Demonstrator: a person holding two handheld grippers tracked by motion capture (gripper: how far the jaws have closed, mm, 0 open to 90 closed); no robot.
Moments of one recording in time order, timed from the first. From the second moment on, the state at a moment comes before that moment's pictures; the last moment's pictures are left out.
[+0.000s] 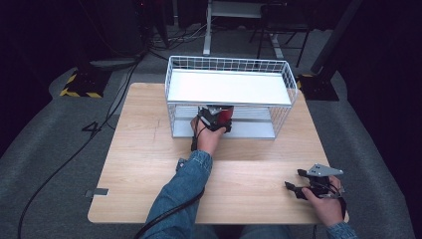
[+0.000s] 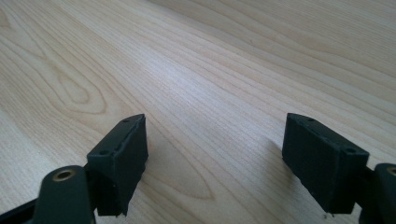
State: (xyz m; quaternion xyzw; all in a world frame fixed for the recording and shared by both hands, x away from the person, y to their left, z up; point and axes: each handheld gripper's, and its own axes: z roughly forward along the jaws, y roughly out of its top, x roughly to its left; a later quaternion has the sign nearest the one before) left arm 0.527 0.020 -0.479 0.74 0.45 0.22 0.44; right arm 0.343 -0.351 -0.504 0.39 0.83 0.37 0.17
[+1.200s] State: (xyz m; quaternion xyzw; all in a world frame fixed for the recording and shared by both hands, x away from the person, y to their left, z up) left arm 0.436 0.050 -0.430 0.77 0.40 0.20 0.45; right arm 0.343 -0.350 -0.504 0.39 0.83 0.37 0.18
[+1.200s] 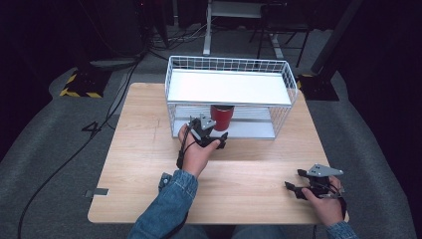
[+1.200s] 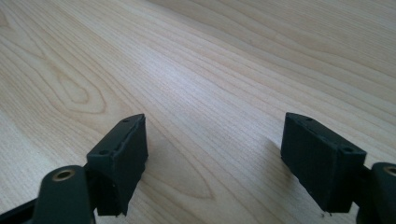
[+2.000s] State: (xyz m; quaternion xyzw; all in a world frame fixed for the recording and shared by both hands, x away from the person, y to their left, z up) left arm 0.354 0.108 -0.400 0.80 0.35 0.21 0.45; right arm 0.347 -0.348 -0.504 0.39 0.83 0.37 0.17
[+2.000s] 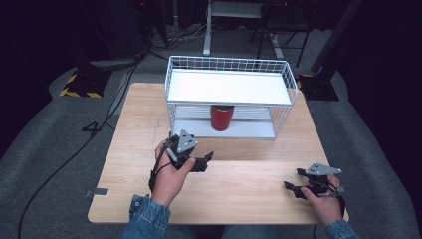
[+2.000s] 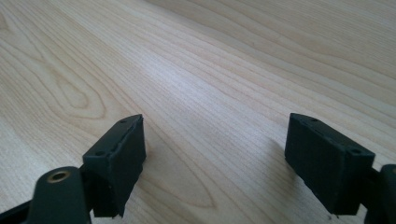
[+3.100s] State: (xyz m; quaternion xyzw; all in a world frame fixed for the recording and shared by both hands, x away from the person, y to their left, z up) left arm 0.298 0.171 -0.447 0.83 0.32 0.18 0.42; right arm 0.350 -0.344 -0.504 0.39 0.83 0.37 0.17
